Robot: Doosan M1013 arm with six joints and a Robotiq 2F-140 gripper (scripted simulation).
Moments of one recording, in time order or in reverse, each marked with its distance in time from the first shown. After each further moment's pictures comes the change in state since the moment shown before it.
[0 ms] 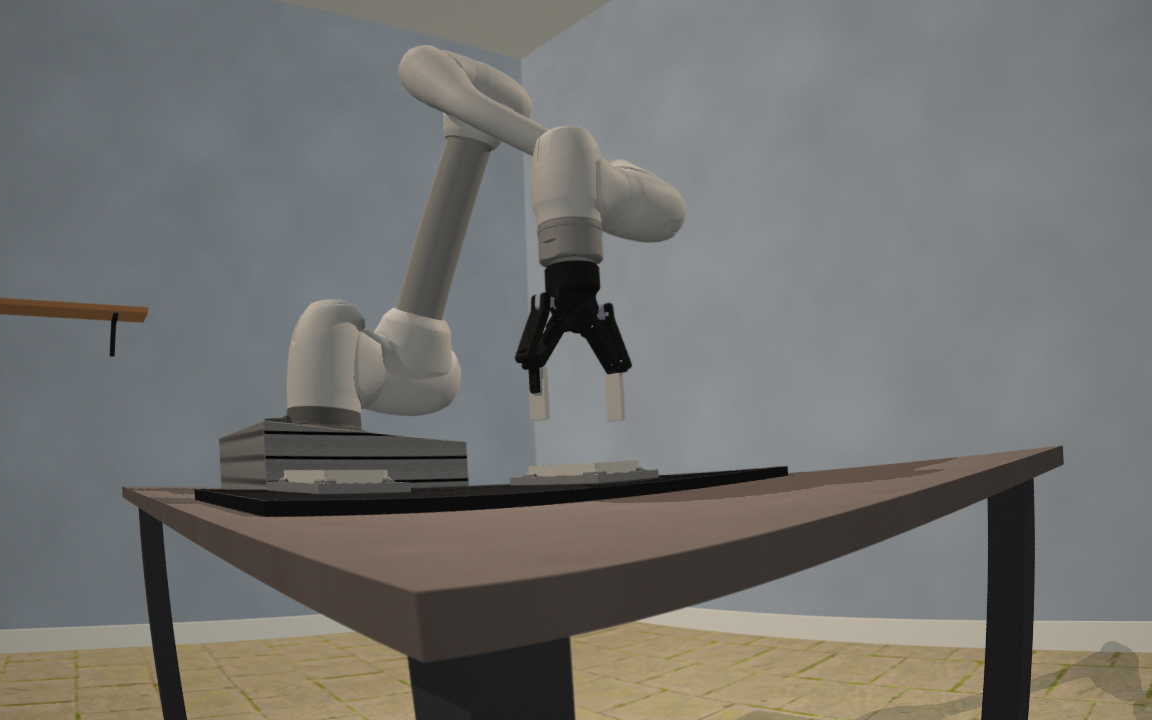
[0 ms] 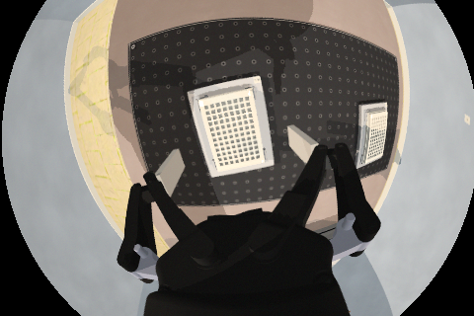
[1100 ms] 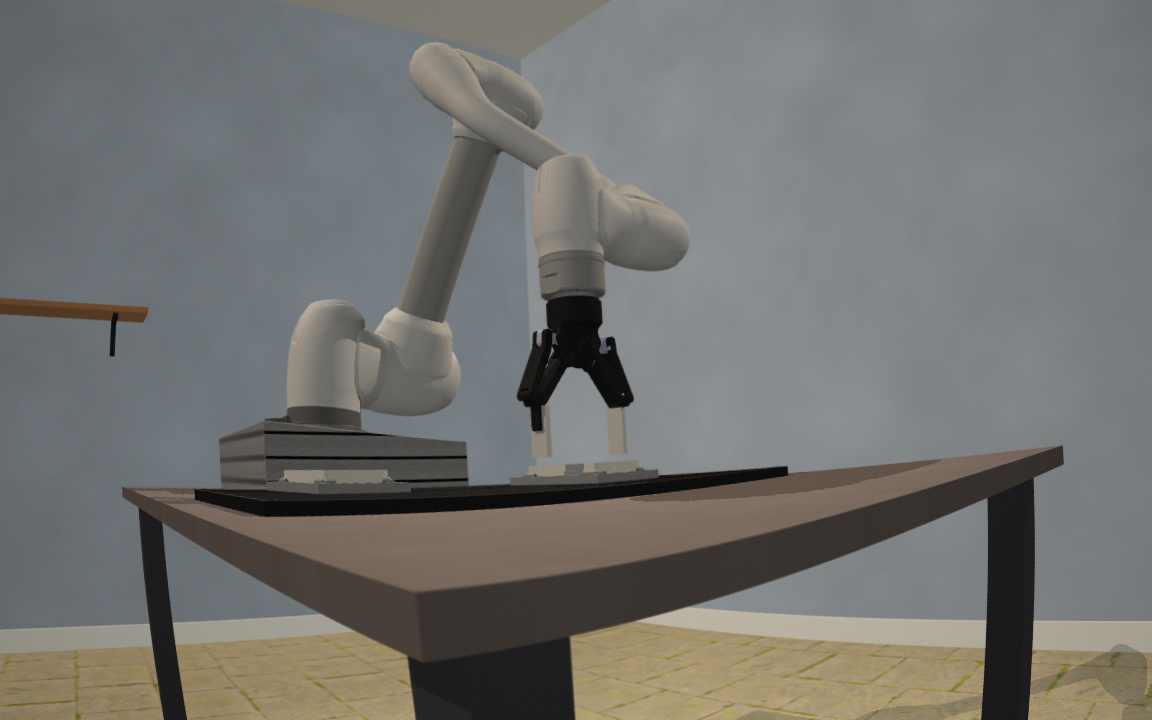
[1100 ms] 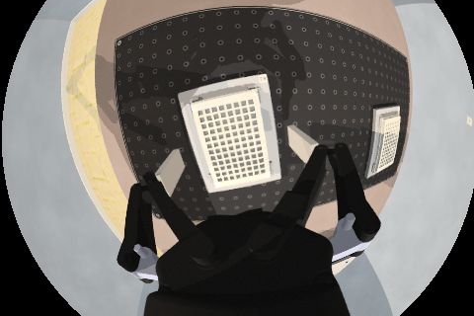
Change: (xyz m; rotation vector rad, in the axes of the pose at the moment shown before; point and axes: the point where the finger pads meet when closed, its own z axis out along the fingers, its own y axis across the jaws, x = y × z) arm 0.000 0.000 0.048 0.000 0.000 0.000
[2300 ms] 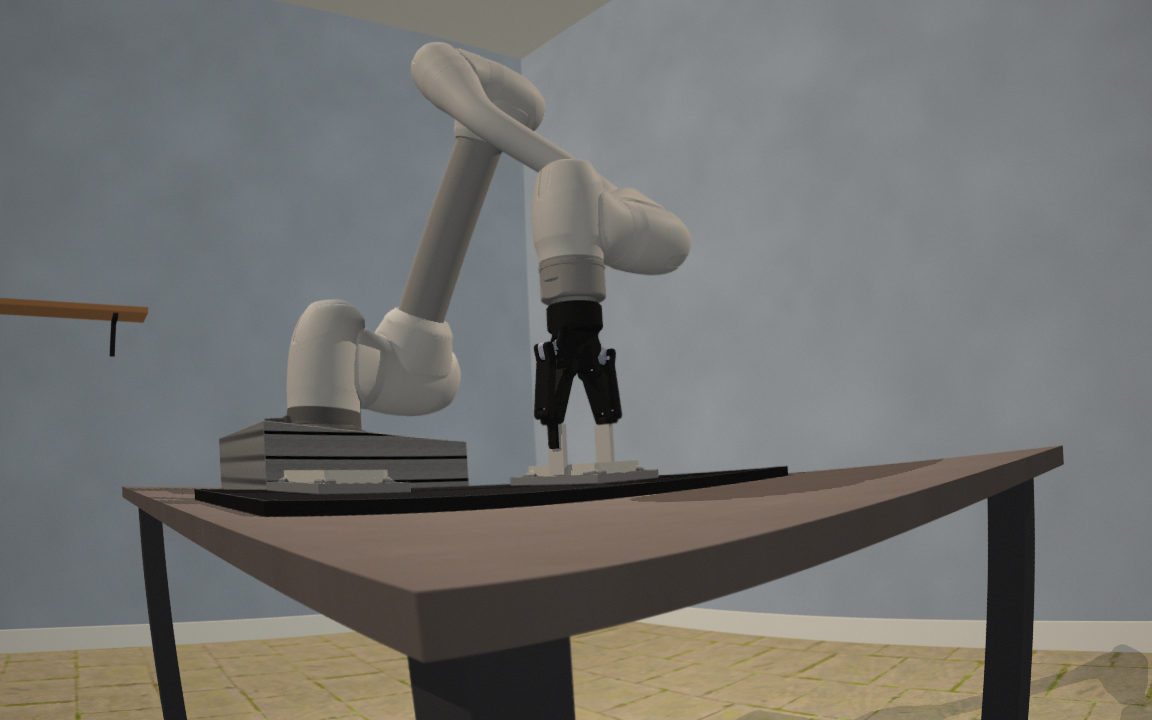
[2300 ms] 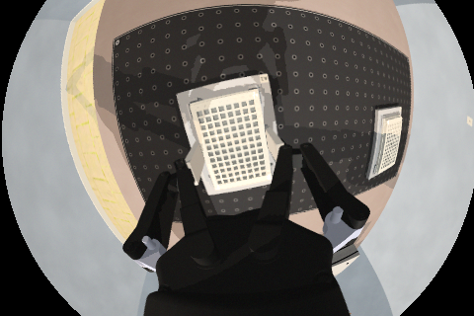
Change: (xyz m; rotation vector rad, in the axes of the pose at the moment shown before) arm 0.000 0.000 0.006 0.000 0.000 0.000
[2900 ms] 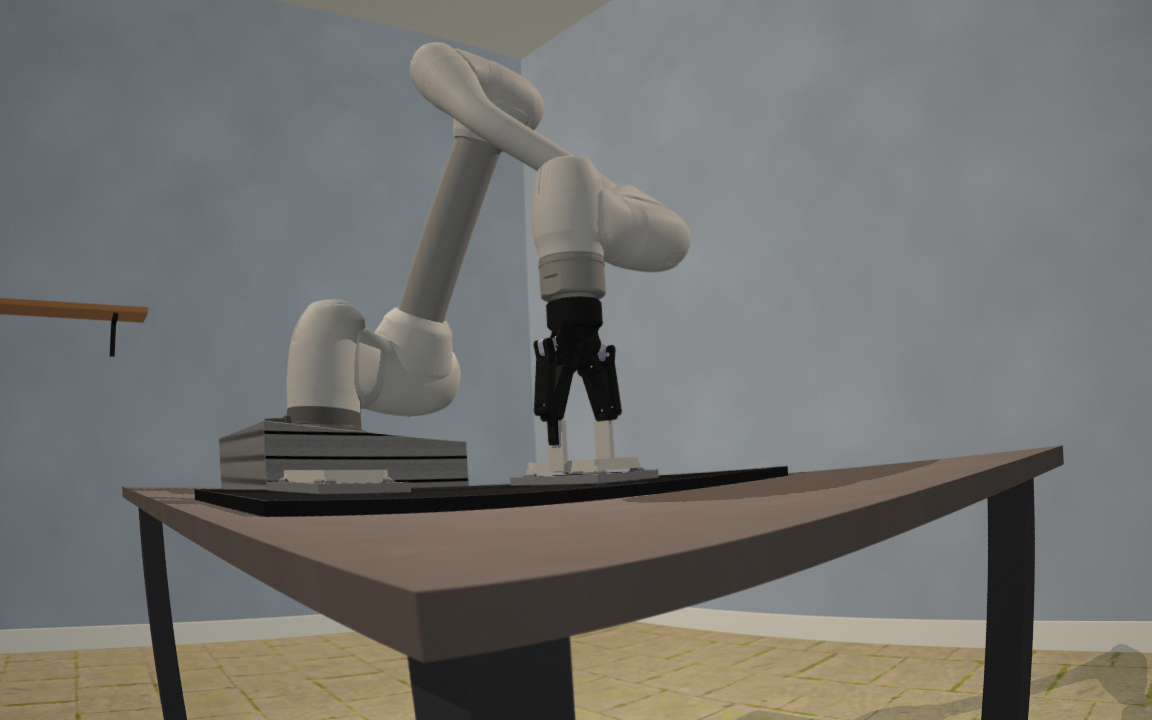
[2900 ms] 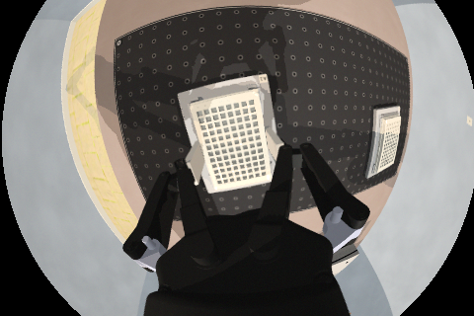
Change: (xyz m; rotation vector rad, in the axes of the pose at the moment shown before) arm 0.000 0.000 -0.005 0.000 0.000 0.000
